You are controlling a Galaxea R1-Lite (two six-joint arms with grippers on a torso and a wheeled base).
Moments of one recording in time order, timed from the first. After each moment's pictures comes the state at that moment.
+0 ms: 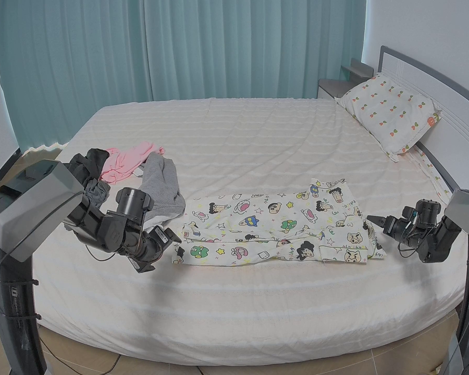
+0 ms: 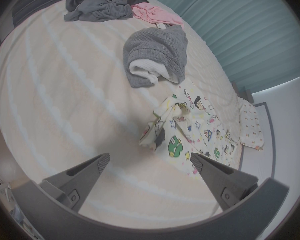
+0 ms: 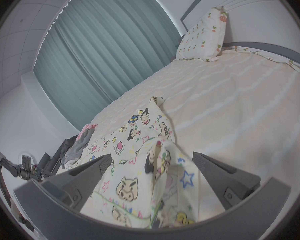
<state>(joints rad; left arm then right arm) -0.24 2.24 -1.09 -0.24 -0.13 -0.97 -0.24 2.50 -0.98 -1.09 0.52 0.39</state>
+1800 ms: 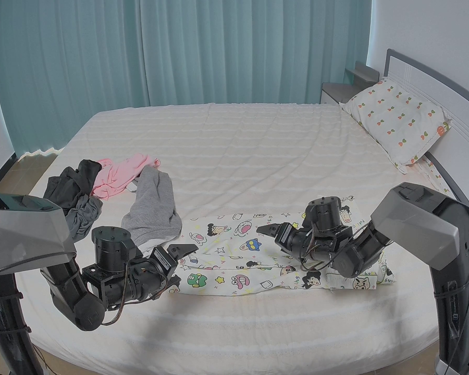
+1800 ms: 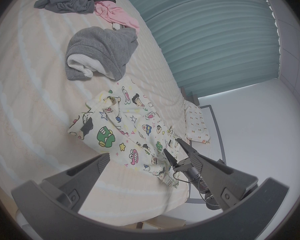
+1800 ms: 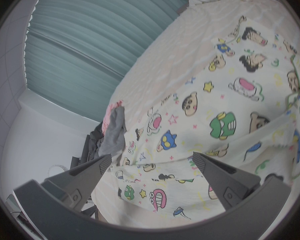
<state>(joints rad) -0.38 2.13 -0.43 -1.24 -0.23 -1.15 0.46 2.49 -1.21 -0.73 0.19 0.89</state>
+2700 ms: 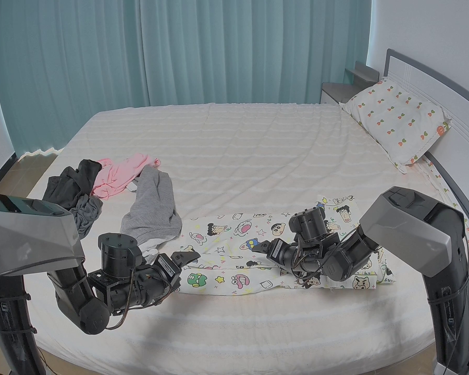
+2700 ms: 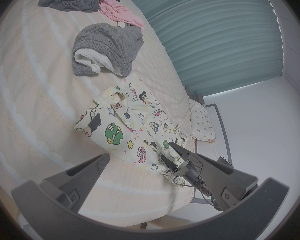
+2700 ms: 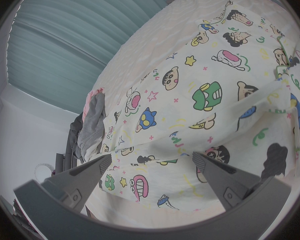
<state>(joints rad) -0.39 2.17 -0.43 -1.24 -0.20 -1.14 0.52 2.50 -1.24 -0.55 0.10 0.89</state>
